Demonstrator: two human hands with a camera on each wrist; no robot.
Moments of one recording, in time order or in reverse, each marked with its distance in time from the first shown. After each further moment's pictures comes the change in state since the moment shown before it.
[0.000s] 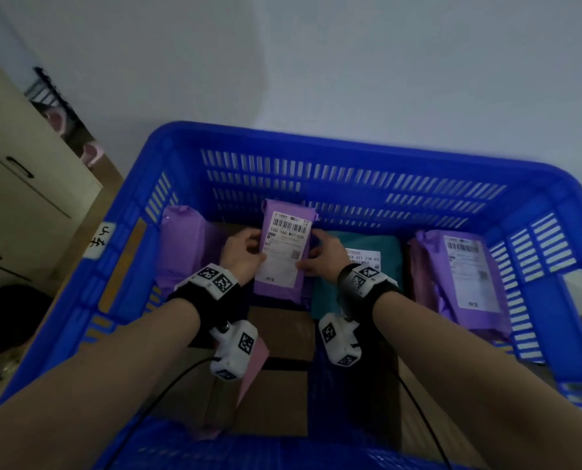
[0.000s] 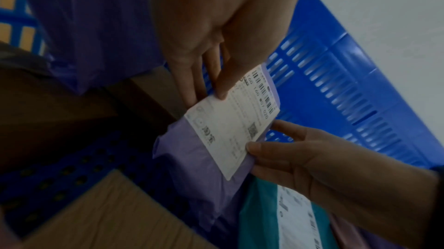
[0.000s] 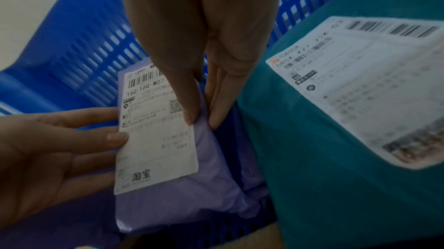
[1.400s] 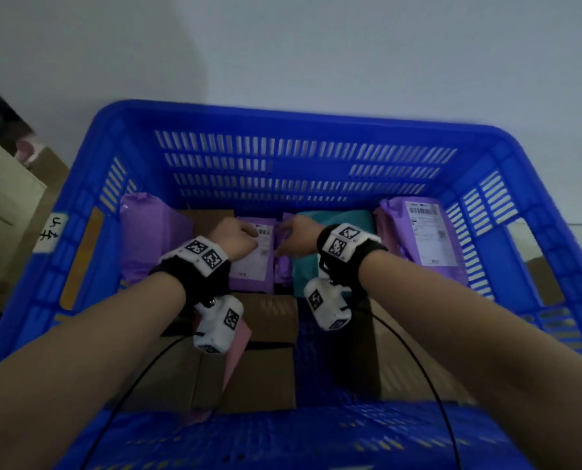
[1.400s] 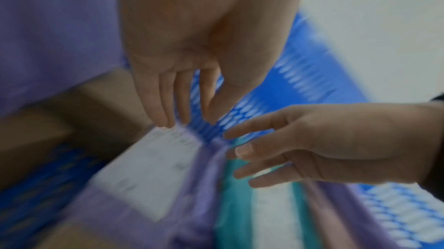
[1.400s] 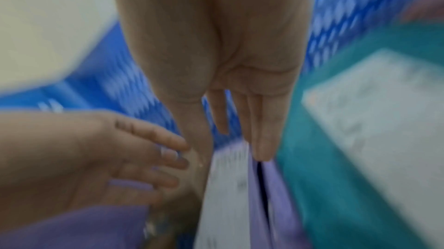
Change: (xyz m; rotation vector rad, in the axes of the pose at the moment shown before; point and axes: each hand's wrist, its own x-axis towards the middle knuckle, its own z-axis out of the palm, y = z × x) left_hand 0.005 0.015 0.014 0.437 -0.256 0.082; right_hand -0.030 -0.032 -0.018 -0.569 -0.187 0.051
